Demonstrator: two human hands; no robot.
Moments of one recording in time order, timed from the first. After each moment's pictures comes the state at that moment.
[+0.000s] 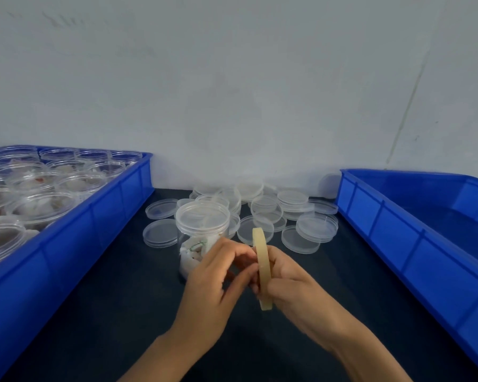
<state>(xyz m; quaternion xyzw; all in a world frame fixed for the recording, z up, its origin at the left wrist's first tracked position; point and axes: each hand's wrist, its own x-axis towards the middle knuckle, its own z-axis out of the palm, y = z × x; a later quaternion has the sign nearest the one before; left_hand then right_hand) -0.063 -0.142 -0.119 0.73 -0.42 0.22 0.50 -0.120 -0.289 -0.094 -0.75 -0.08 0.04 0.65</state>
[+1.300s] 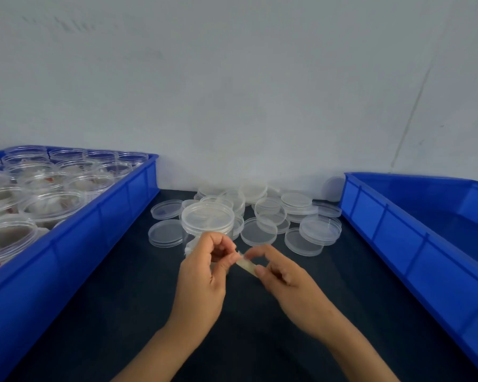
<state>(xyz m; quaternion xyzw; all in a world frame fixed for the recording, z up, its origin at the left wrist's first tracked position) -0.059 -0.141 -0.118 0.73 -0.28 0.21 0.59 -0.108 -0.296 -0.111 -0.88 -0.08 -0.11 0.45</state>
